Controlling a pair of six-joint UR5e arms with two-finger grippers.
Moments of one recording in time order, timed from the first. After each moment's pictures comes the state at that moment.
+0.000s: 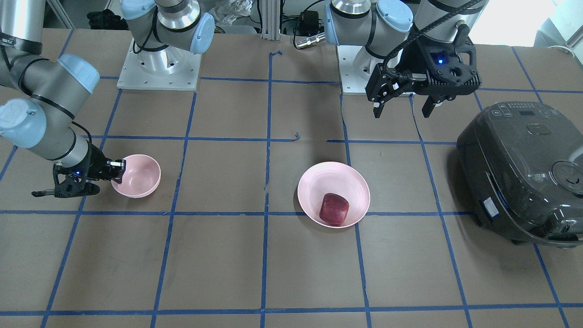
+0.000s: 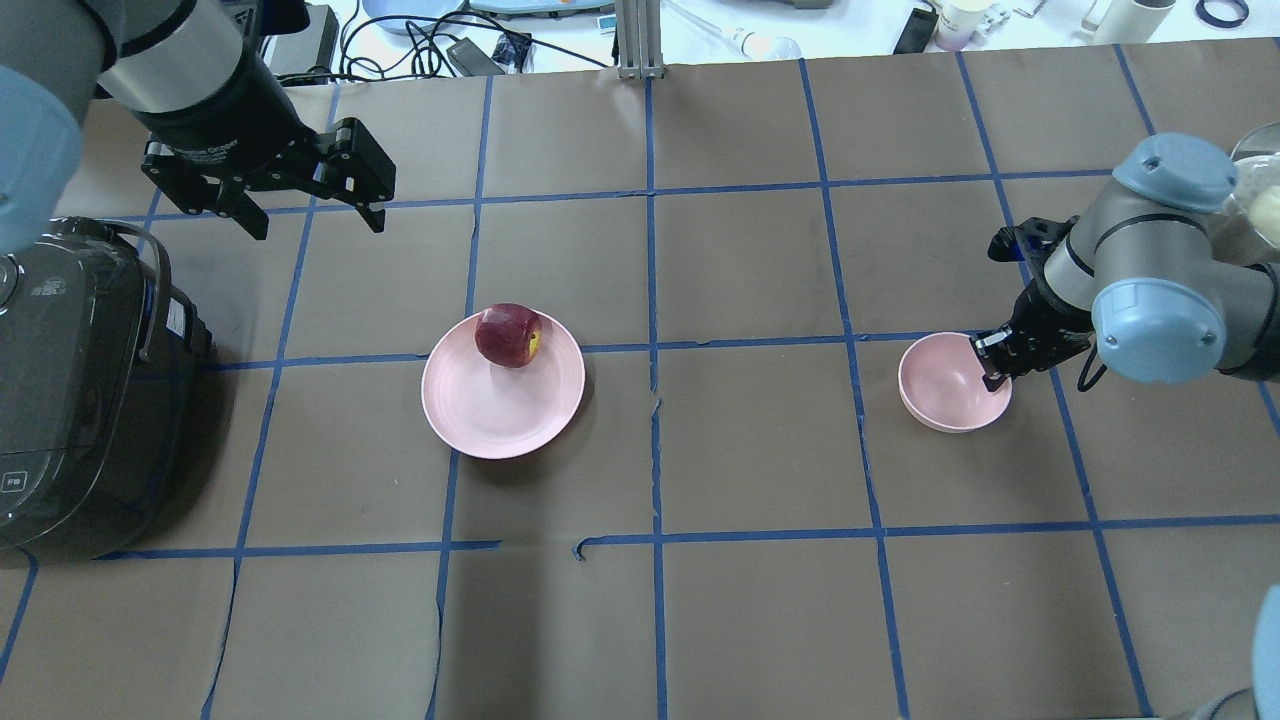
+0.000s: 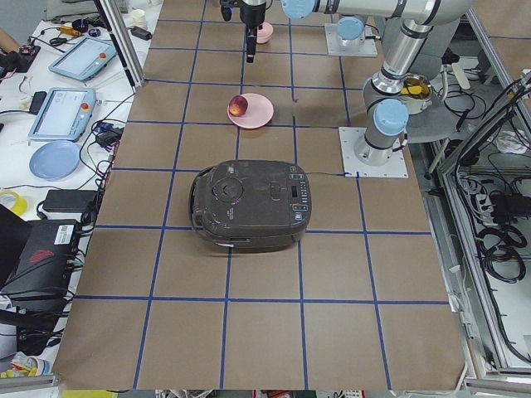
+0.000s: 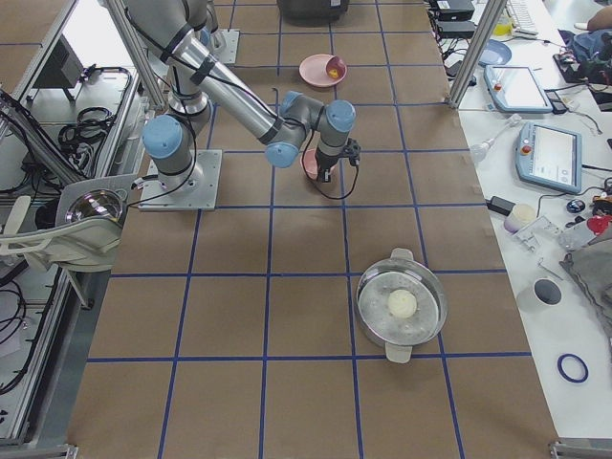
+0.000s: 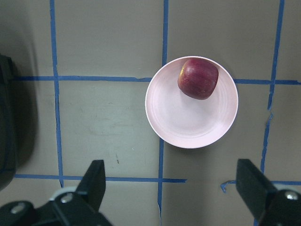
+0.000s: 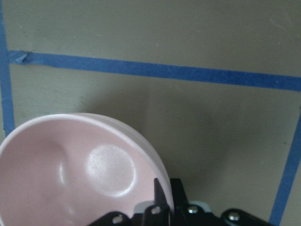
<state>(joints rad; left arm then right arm) -1.57 -1.53 -1.57 -1.53 1.59 -0.04 1.22 -1.33 2.03 -2.12 -1.51 -0.45</state>
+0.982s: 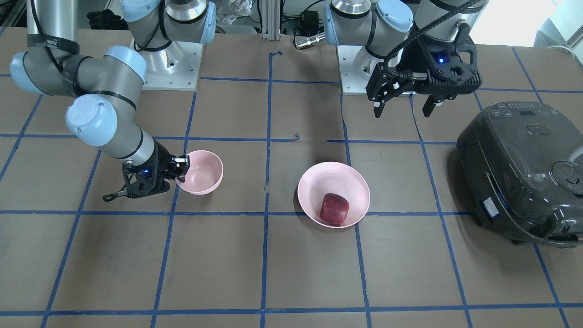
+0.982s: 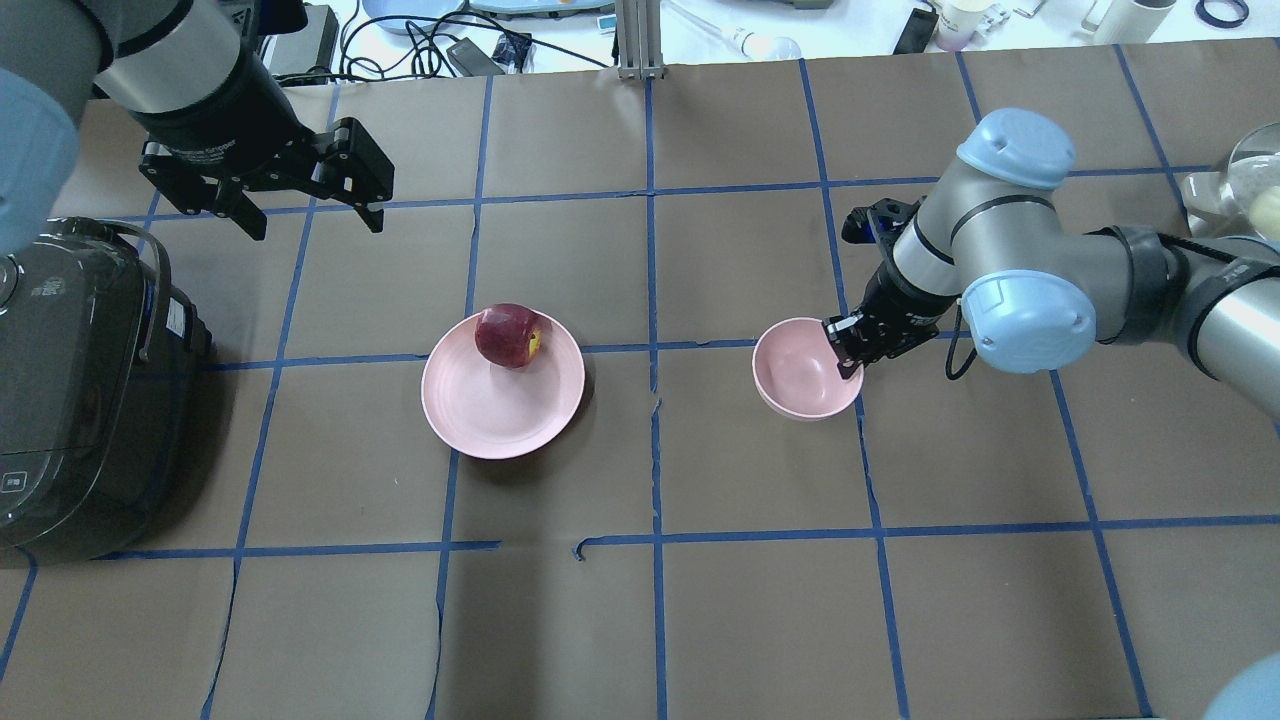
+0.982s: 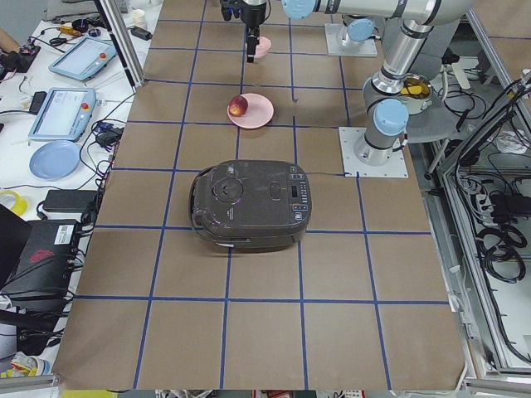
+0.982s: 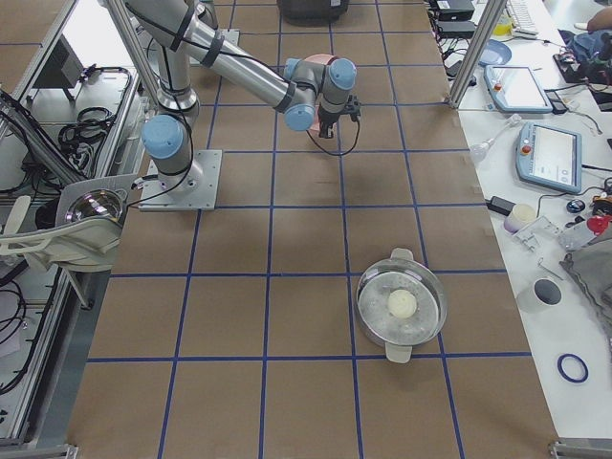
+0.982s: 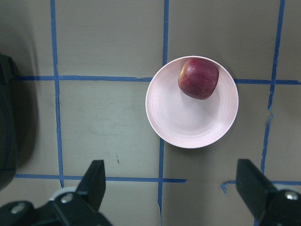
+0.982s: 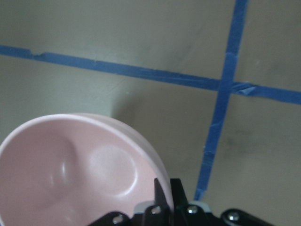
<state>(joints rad) -1.57 -1.53 -1.57 -1.53 1.59 -0.04 1.49 -1.33 2.00 -2.08 -1.33 -0.26</state>
